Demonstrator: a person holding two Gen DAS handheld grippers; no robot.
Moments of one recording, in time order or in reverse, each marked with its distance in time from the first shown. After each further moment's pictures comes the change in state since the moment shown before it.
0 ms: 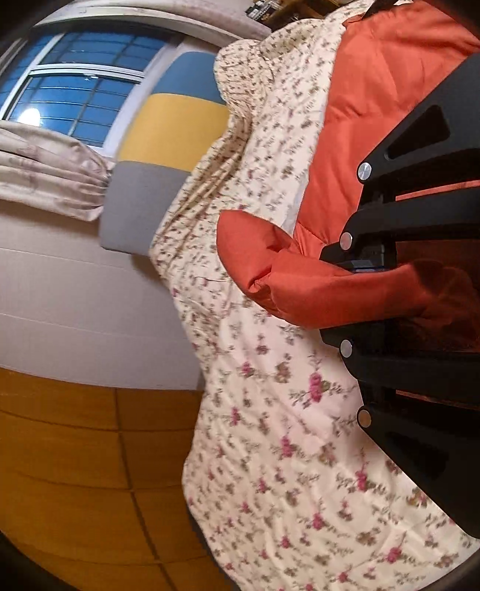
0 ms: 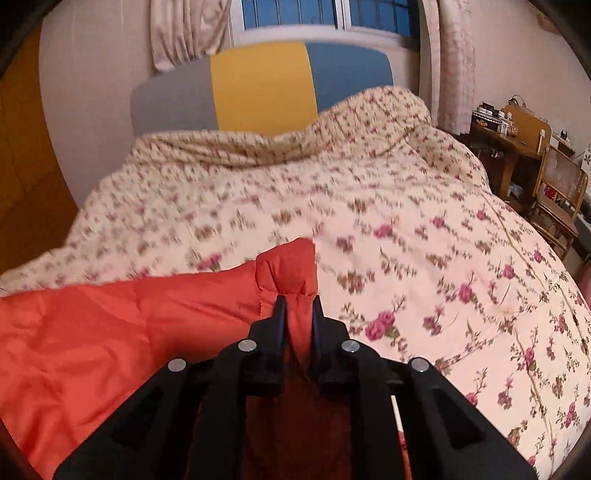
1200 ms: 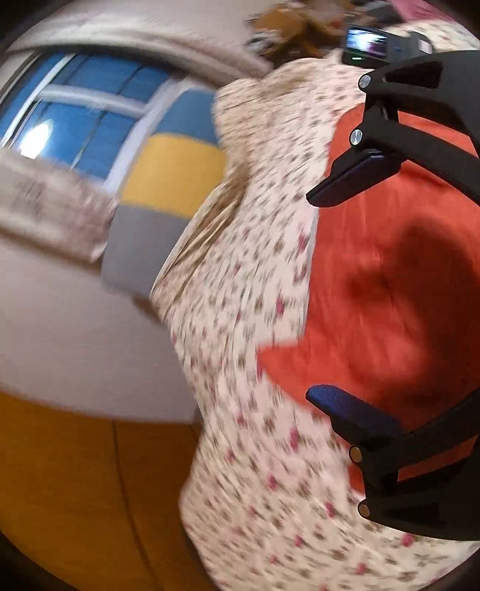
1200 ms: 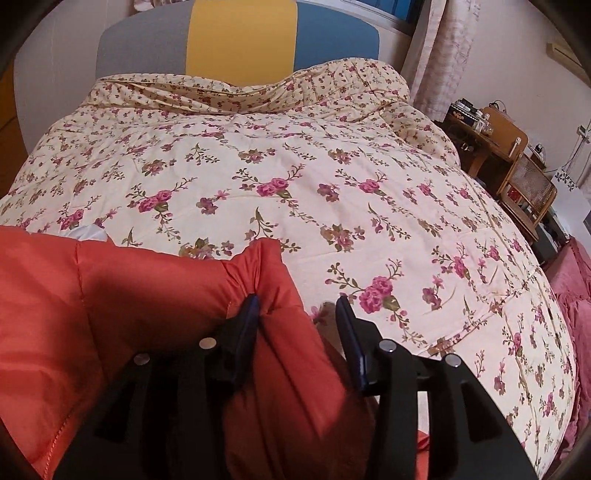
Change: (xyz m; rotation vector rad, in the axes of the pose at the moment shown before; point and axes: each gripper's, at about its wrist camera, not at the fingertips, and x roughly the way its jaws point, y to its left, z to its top) left arm -0.062 -0.076 -0.004 0.047 0.022 -0.146; right arm 0.044 0.018 -0.021 -0.075 0.136 -0.228
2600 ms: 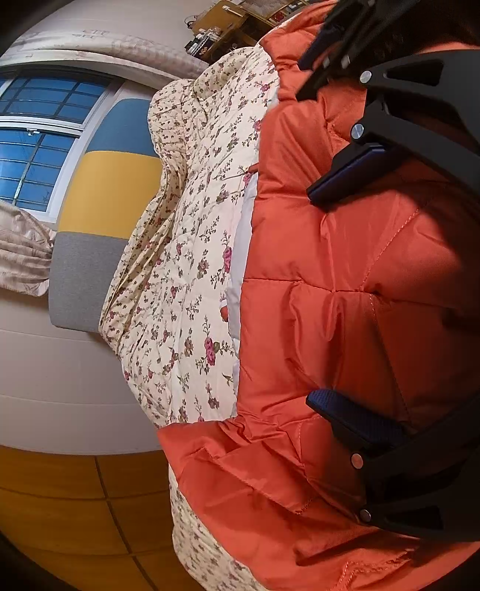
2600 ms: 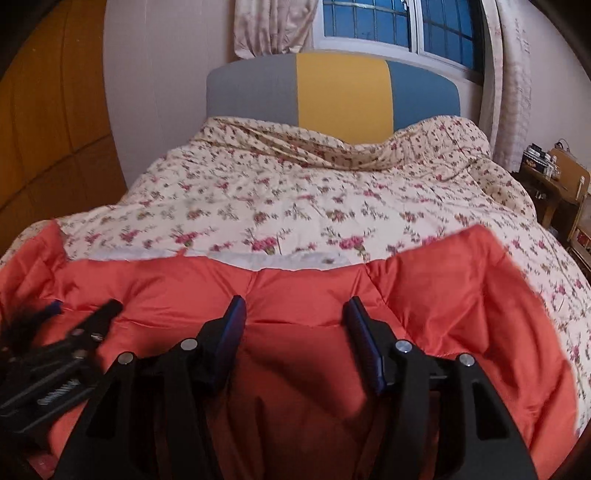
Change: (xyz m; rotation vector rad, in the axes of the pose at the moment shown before) left arm 0.085 -0.019 -0.054 0.080 0.123 -0.009; right arm -0.071 0.093 -0.020 -0.092 -0.205 0.341
